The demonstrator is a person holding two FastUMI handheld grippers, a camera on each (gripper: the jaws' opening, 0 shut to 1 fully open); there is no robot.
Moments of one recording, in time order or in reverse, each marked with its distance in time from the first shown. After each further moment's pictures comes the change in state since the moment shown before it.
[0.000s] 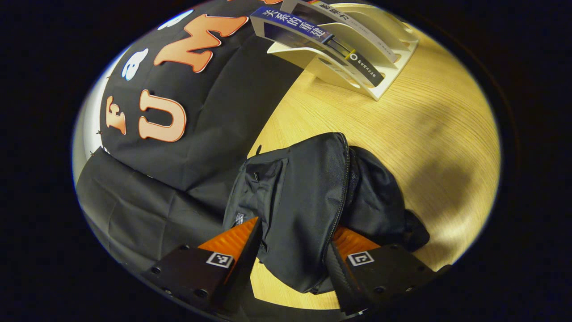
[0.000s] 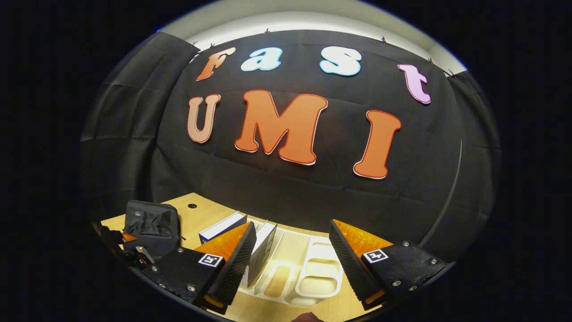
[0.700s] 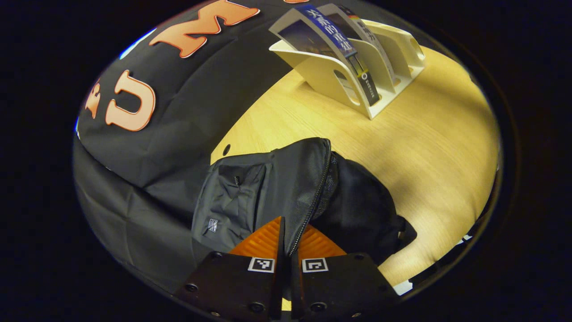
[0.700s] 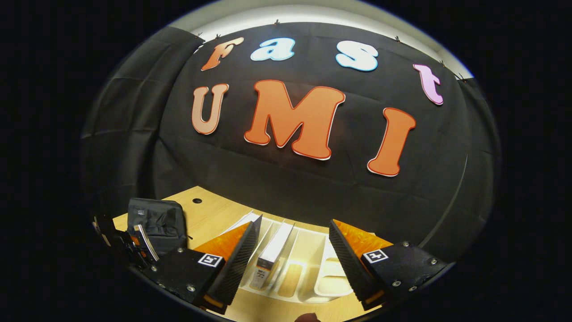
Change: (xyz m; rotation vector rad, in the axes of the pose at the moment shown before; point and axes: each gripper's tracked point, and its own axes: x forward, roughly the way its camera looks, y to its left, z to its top) left arm 0.005 0.016 0.011 -0.100 -0.053 -0.367; right arm 0.026 0.058 0.002 -0.003 0.106 0.010
